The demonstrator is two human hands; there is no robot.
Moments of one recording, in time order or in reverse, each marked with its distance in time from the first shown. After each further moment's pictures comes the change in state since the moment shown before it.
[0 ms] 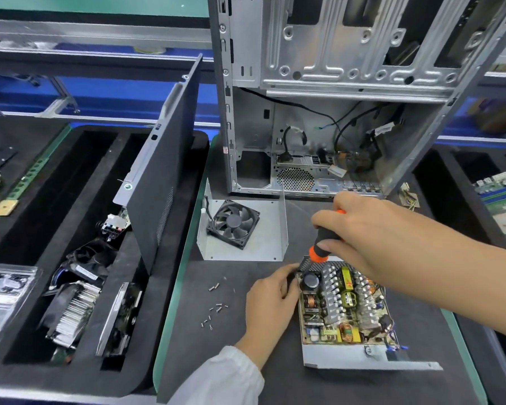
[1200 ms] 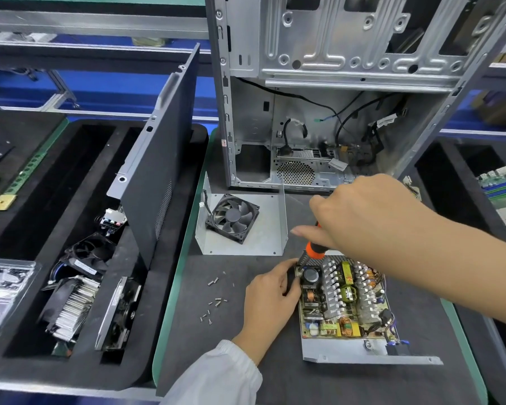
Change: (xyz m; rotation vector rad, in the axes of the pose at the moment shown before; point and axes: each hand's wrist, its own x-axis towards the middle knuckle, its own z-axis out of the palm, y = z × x) left_hand -0.001 -0.006 0.001 0.014 0.029 0.099; right_hand 0.020 -0.013 -0.009 -0.391 0.085 0.032
